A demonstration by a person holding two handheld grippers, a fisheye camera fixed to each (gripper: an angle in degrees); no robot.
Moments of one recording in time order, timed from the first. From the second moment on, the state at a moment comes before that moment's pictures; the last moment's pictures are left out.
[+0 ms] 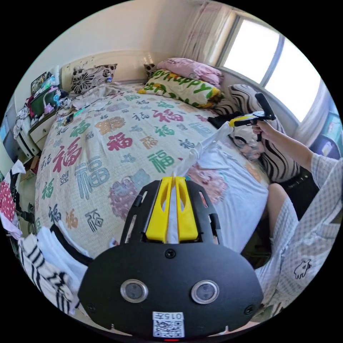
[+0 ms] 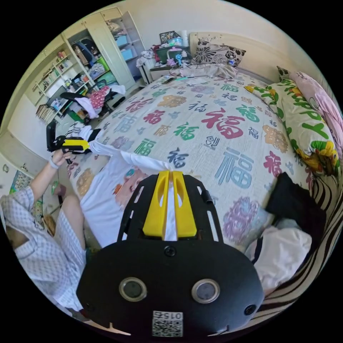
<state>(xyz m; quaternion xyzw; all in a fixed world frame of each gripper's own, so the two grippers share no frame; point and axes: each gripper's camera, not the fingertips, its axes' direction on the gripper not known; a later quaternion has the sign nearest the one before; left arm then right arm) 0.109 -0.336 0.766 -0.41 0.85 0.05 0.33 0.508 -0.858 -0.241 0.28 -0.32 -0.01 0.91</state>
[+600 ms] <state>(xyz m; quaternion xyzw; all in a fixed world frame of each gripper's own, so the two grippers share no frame) -0.122 -0.343 0.580 -0.40 0.86 0.24 0.21 0.375 -0.544 -0.222 0.17 -0.27 -0.10 0.94</state>
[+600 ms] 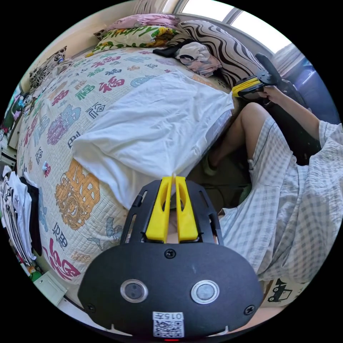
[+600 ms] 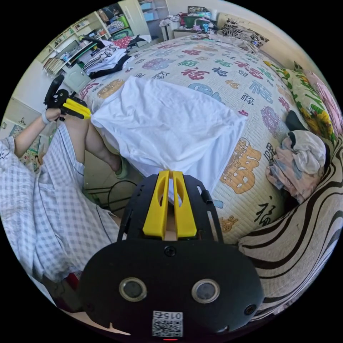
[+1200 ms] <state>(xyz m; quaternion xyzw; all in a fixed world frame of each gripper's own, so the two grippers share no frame) -0.173 -0.316 0.610 -0.52 0.82 0.13 0.22 0.454 -0.534 -0.309 0.20 -0.35 -0.01 0.92</state>
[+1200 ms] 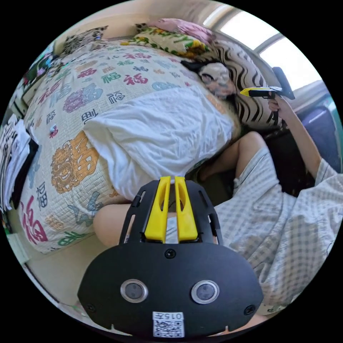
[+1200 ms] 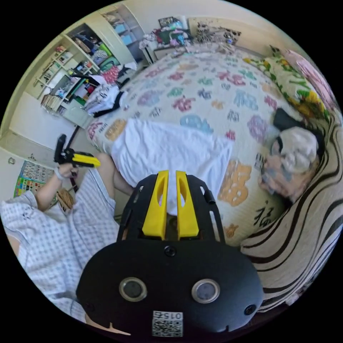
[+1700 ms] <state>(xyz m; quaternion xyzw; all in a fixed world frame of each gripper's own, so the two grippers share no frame) -0.174 -0.259 0.664 -0.56 0.79 -0.02 0.24 0.505 -0.632 -0.531 0.13 -0.29 -0.05 0.95</state>
